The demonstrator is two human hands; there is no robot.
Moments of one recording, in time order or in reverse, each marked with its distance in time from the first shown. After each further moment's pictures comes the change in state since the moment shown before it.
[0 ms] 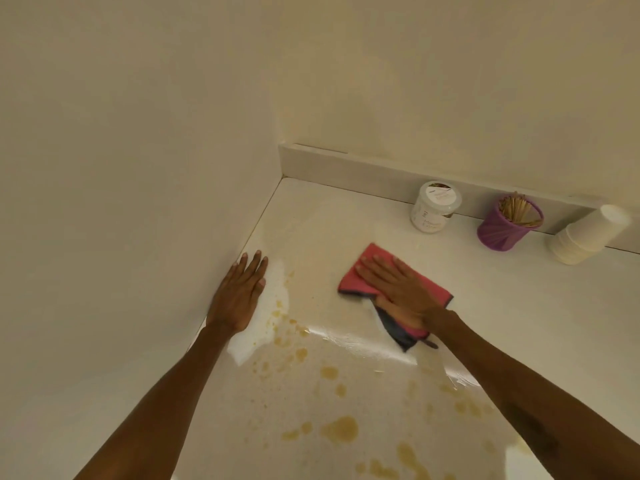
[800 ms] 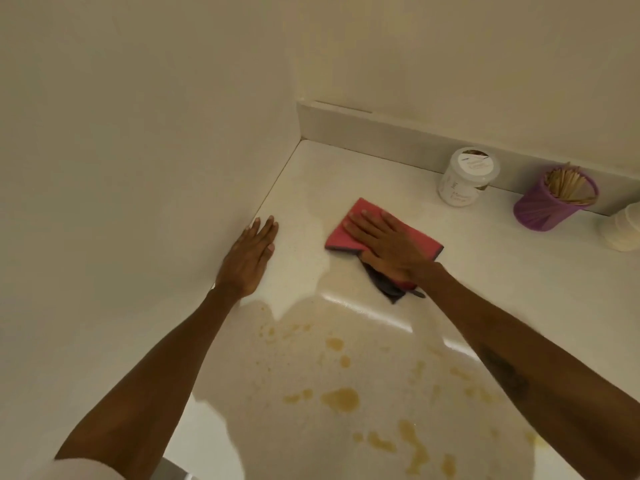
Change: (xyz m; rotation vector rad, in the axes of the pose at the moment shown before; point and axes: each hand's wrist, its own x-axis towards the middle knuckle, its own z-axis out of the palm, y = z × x) left_hand 0.005 -0.004 0.006 -0.063 0.038 -0.018; right_hand 0.064 -0.008 -0.010 -0.007 0.039 -0.119
